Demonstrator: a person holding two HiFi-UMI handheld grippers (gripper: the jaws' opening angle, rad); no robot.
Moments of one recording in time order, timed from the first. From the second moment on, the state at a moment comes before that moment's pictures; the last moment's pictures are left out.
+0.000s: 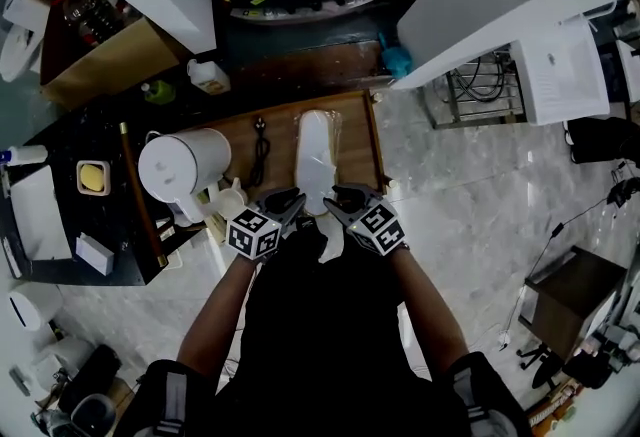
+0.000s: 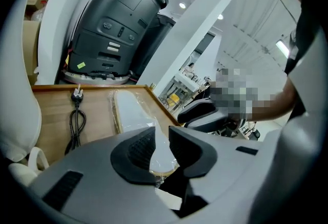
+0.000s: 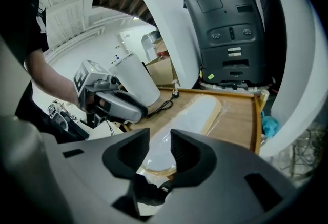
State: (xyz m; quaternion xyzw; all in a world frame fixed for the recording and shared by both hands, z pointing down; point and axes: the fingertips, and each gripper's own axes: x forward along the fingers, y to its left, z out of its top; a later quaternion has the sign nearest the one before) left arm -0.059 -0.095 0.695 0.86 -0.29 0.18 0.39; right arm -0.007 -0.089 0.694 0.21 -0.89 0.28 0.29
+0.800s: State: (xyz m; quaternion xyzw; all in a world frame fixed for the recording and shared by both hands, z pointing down) left arm -0.065 -0.105 0.781 0.81 -0.30 0.24 0.44; right arm 0.007 -0.102 0.777 0.23 -0.83 0.39 0.32
